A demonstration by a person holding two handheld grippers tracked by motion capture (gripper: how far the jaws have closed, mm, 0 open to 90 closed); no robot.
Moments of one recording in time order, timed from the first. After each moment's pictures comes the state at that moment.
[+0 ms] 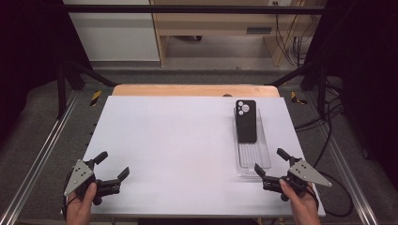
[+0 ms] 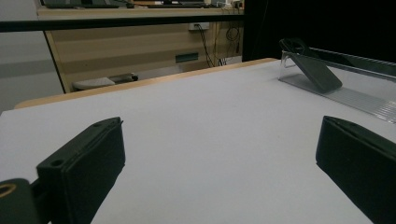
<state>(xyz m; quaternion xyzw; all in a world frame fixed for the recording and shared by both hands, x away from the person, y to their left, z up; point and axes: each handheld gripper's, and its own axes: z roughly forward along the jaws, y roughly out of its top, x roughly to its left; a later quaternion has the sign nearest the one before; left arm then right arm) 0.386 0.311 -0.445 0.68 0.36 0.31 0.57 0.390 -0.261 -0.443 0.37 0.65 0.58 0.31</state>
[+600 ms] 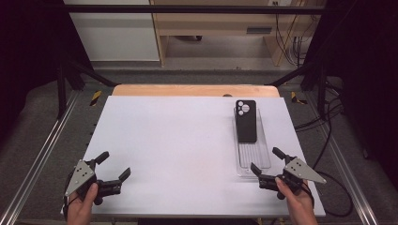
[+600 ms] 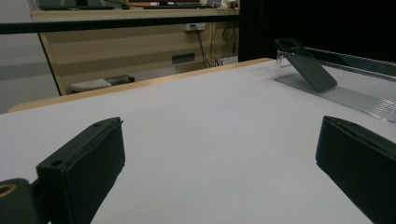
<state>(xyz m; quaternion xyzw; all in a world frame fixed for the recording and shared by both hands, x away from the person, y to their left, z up) 0.386 0.308 -0.445 0.68 0.35 0.30 0.57 0.397 -0.253 -0.446 0.37 0.66 0.58 0.30</state>
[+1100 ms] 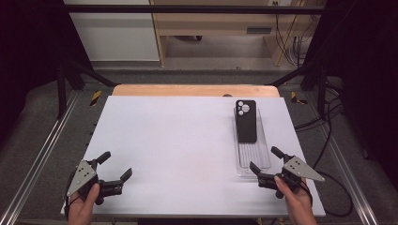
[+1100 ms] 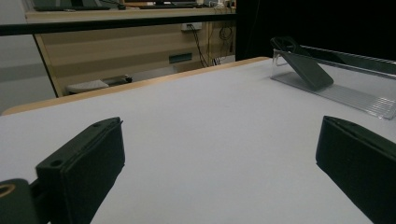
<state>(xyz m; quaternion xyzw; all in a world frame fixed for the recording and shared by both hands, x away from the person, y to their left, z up) 0.387 0.304 -0.445 0.69 0.34 0.30 0.57 0.401 -0.253 -0.449 0.37 0.66 0.59 0.29</state>
